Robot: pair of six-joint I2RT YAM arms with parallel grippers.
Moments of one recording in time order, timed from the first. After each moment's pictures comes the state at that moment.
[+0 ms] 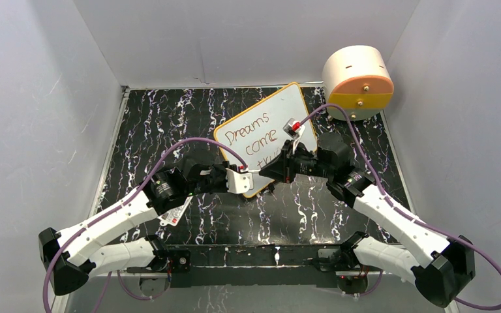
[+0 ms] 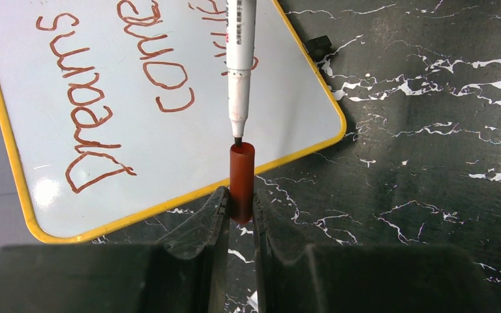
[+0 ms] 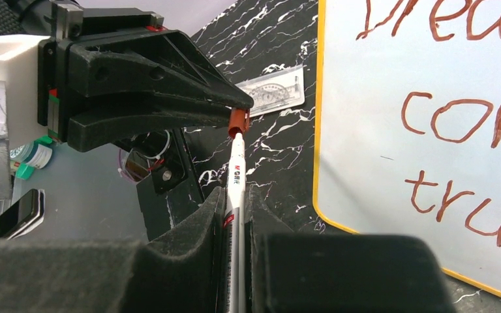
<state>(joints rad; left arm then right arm) -0.93 1.01 0.94 -0.53 0.04 0.76 0.67 0.98 0.80 -0.04 -0.62 0.34</state>
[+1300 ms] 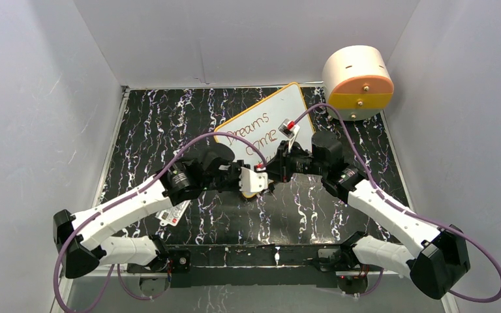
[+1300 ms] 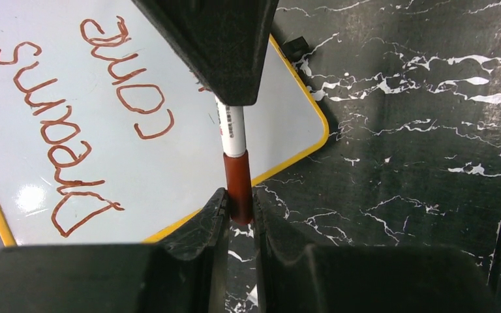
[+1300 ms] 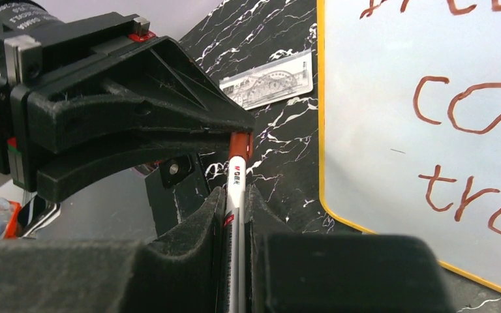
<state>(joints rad) -0.99 1.16 1.09 -0.64 0.03 0.75 0.67 1.06 0.78 0.01 -0.67 0.37</state>
